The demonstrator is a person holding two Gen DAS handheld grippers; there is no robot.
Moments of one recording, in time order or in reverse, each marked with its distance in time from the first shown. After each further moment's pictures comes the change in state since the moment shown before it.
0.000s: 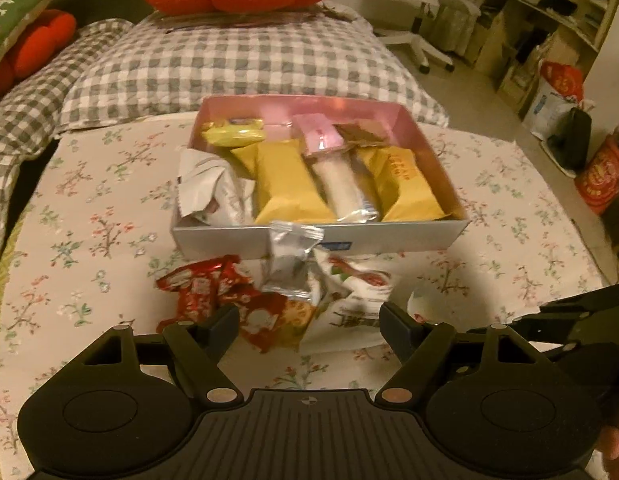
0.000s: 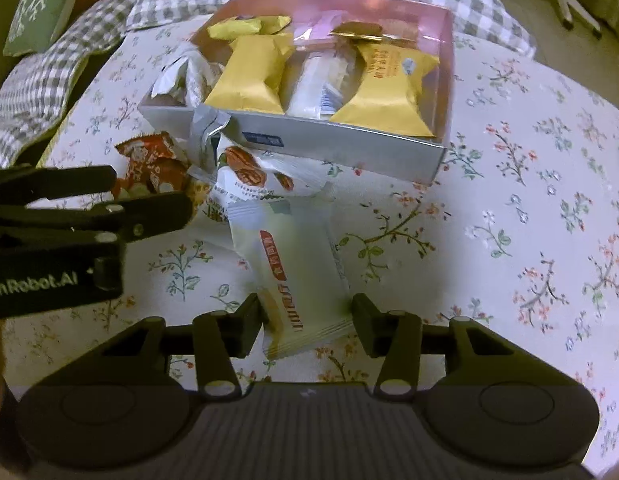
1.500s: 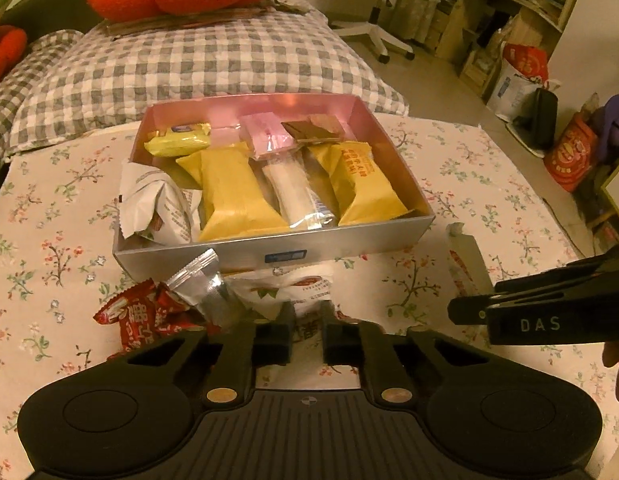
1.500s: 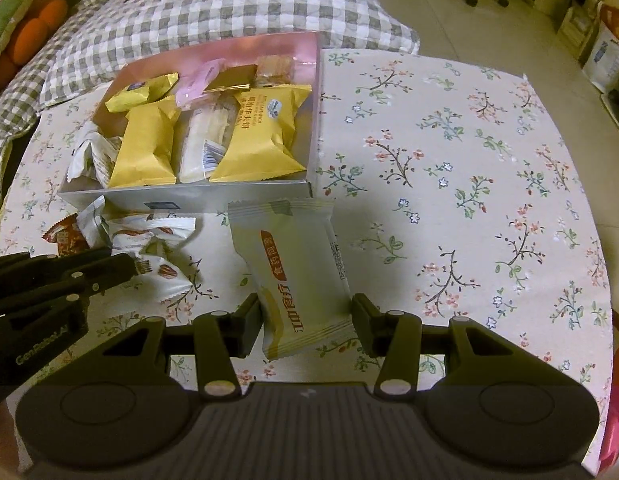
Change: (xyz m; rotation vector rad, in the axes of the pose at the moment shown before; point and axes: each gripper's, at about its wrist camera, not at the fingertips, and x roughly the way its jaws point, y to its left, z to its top) left arm 0.017 -0.015 0.009 0.080 0.017 -0.091; right arm -0.019 -0.031 0.006 0.199 -0.083 -0.148
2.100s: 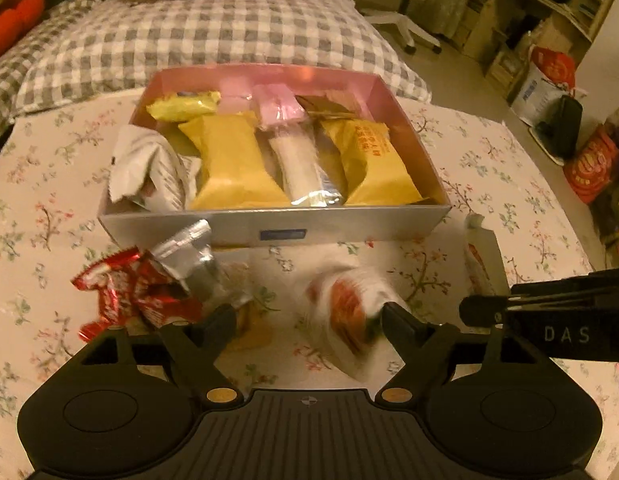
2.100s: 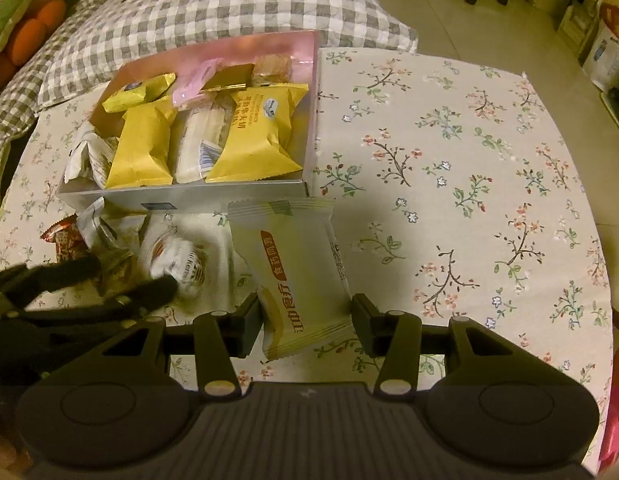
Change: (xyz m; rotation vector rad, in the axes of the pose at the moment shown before) left arm 0.022 -0.008 -0.005 -0.102 0.043 0.032; right arm -0.001 0.000 -0.001 0.024 -0.003 -0.016
